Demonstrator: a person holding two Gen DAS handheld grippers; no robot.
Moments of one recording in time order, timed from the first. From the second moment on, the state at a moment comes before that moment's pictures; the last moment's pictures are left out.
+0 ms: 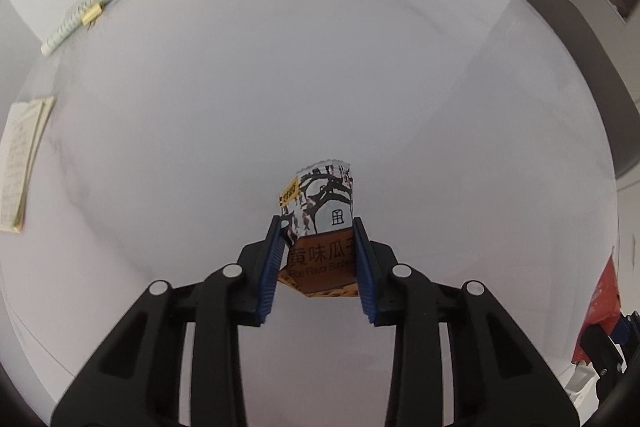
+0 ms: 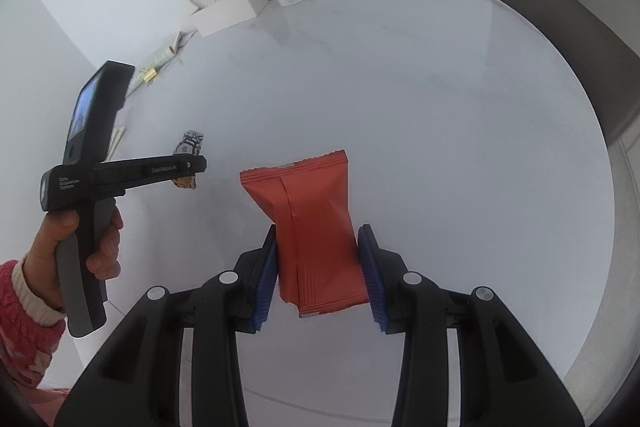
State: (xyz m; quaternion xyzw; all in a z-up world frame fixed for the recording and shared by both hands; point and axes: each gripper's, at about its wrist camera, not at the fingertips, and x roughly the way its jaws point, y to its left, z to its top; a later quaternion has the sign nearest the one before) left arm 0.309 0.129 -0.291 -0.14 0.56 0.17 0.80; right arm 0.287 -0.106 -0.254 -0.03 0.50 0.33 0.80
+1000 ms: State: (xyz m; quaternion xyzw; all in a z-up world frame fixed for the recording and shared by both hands) left arm 0.069 -0.211 -0.281 0.06 0.61 -0.21 0.76; right arm 0.011 -0.362 -0.385 0.06 0.62 0.10 0.77
